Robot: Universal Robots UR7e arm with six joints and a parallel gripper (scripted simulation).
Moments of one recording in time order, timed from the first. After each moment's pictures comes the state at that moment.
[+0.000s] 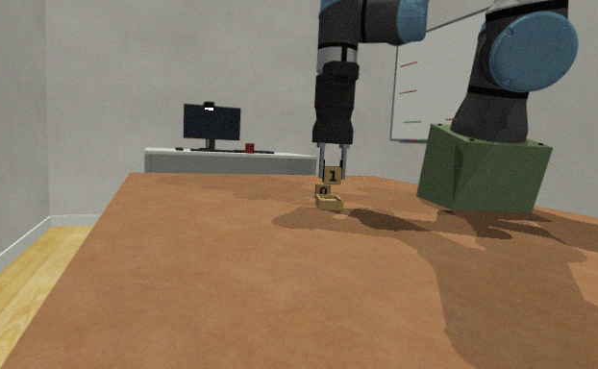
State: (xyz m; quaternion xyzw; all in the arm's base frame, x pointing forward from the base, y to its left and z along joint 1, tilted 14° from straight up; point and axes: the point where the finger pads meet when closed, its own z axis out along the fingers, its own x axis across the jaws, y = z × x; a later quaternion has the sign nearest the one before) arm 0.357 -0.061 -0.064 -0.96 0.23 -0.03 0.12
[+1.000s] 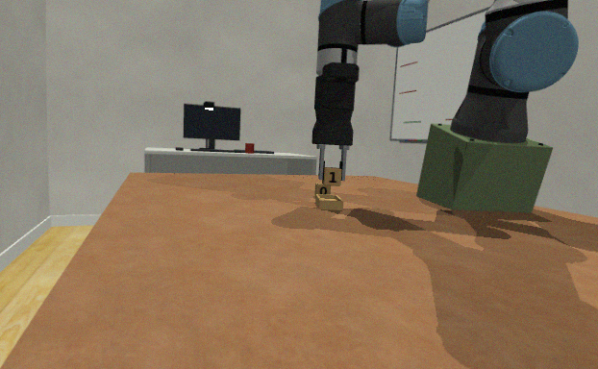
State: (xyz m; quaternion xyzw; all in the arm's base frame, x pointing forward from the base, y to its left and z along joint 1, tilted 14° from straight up) arm 0.358 -0.061 -0.066 -0.96 0.23 -0.03 0.12
